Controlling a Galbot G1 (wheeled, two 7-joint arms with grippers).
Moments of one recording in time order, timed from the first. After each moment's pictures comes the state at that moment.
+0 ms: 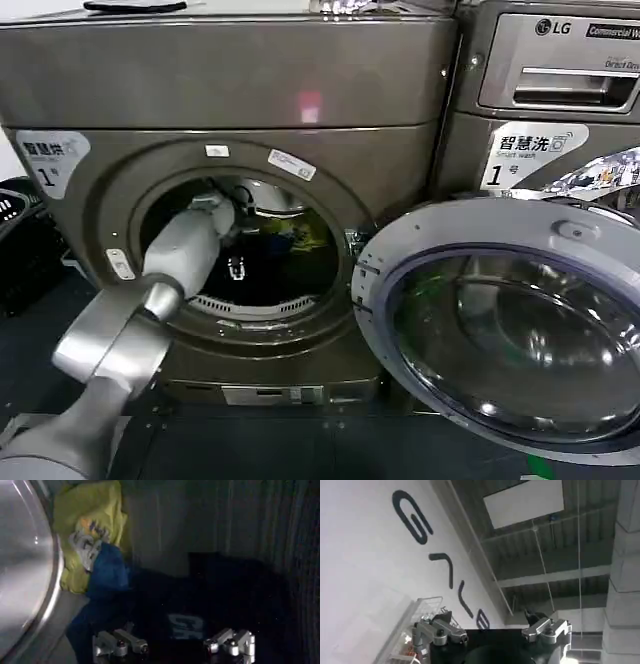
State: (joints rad) left arm -0.25 -1.44 0.17 -0.20 0.83 0.09 0.99; right arm -1.94 0.94 2.66 1.85 0.86 -0.07 -0.18
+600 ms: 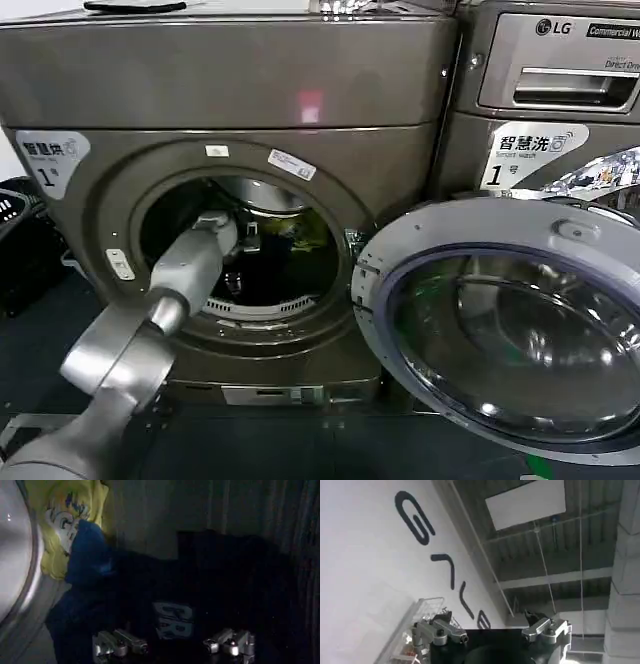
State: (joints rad) left arm -0.21 -1.45 0.16 -0.18 0.87 0.12 0.94; right arm -1.93 0.95 2.64 1.86 0.86 -0.06 -0.18
